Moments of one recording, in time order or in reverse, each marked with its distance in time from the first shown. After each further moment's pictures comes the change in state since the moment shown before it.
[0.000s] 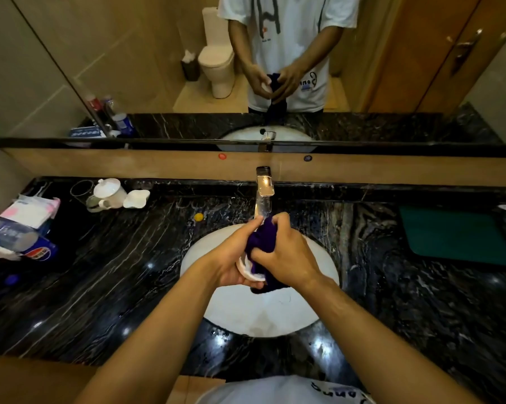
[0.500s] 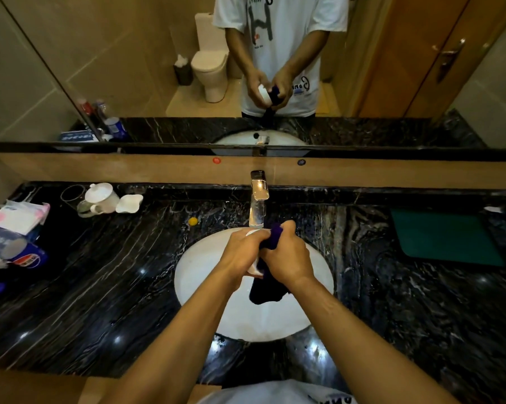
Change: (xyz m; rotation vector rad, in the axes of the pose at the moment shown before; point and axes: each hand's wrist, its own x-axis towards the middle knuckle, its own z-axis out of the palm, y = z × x) left_hand 0.007 -0.001 0.029 0.124 0.328 0.347; right_hand 0.006 0.003 0.008 0.001 0.117 0.294
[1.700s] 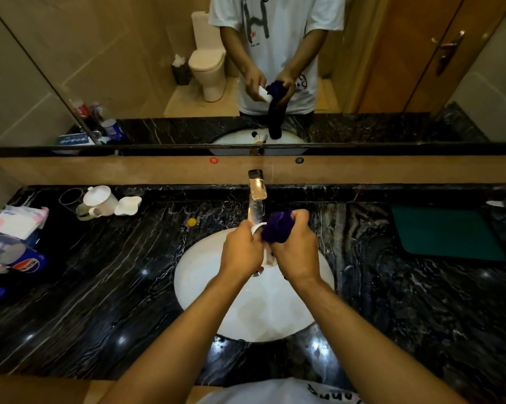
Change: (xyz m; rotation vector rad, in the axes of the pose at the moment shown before) left_hand 0.004 0.001 0.010 0.540 0.256 0.279; right_hand 0.009 0.016 -0.006 0.204 0.234 -0.162
